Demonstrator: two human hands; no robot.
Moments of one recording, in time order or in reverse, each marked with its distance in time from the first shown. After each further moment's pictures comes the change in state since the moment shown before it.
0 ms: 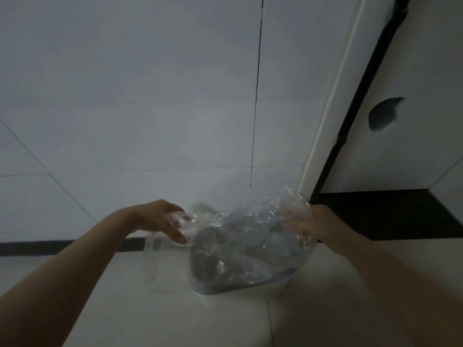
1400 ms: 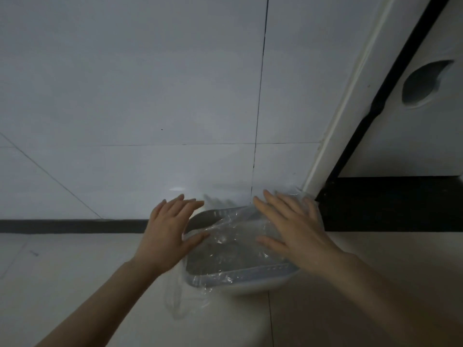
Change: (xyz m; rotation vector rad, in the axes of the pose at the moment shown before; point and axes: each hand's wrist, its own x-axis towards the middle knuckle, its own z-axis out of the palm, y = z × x) left_hand 0.028 -0.015 0.109 0.289 0.652 0.282; right_hand 0.031 0.047 0.054 -0.952 -0.030 -0.609
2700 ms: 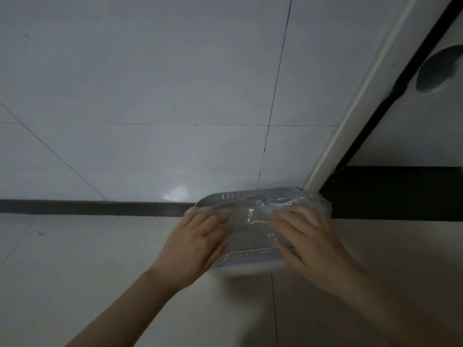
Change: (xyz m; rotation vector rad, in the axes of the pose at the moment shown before) left_hand -0.035 0.023 0.013 0.088 0.055 0.381; right_hand -0.041 -0.024 0.001 0.000 0.158 -0.098
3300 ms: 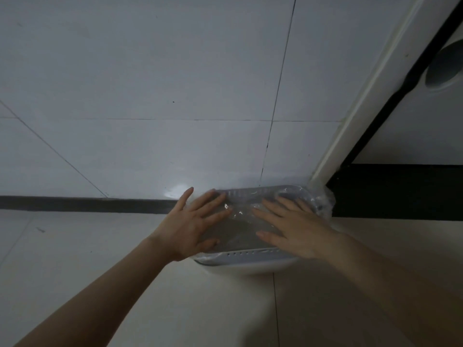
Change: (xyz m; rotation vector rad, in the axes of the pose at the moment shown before) left_hand 0.014 -0.048 0.020 0.231 -0.389 0.023; right_hand 0.044 0.025 0.032 -0.042 -0.571 0.074
